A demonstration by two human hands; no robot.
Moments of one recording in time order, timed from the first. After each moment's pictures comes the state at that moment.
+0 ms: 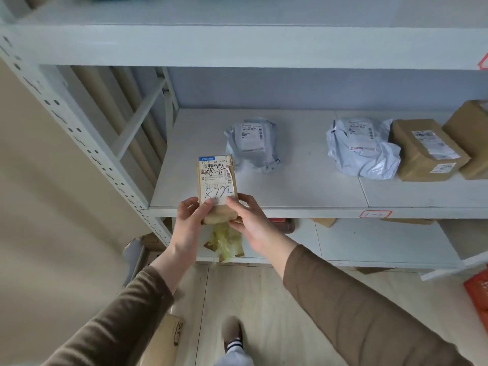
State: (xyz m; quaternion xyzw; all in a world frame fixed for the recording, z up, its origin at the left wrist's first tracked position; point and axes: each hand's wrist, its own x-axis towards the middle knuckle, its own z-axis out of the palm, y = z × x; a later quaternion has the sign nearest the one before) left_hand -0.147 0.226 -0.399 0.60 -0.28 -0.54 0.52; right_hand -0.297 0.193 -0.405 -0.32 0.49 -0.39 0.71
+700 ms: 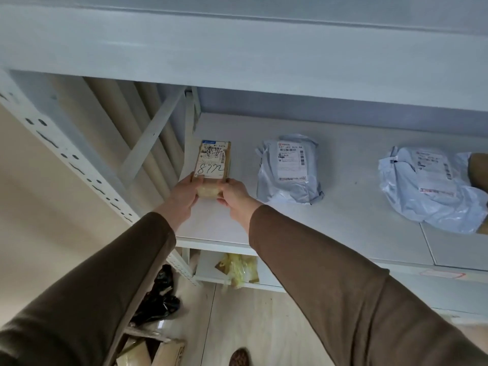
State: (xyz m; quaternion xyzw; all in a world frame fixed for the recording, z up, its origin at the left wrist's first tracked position) left_hand -0.035 0.008 -0.439 0.65 -0.25 -0.54 0.48; right_hand -0.153 -0.019 -0.443 -0.37 0.60 -0.30 0.64
